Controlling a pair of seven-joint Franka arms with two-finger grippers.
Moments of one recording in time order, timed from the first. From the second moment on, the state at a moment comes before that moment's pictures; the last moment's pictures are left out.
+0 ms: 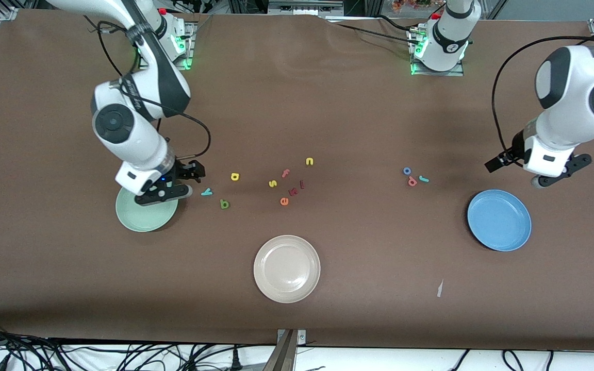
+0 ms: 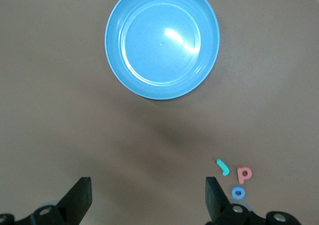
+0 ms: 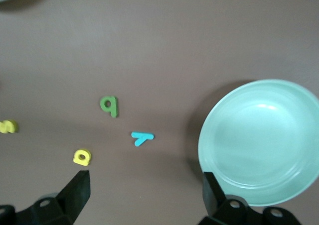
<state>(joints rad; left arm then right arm) 0.04 0.06 -0.04 -2.10 0.10 2.04 -0.63 0.27 0.35 0.10 -1.90 -0.06 2.22 0.17</state>
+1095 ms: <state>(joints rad) -0.07 0.26 -0.05 -2.24 0.05 2.39 -1.25 0.28 0.49 0.11 -2.04 -0.16 2.60 0.19</state>
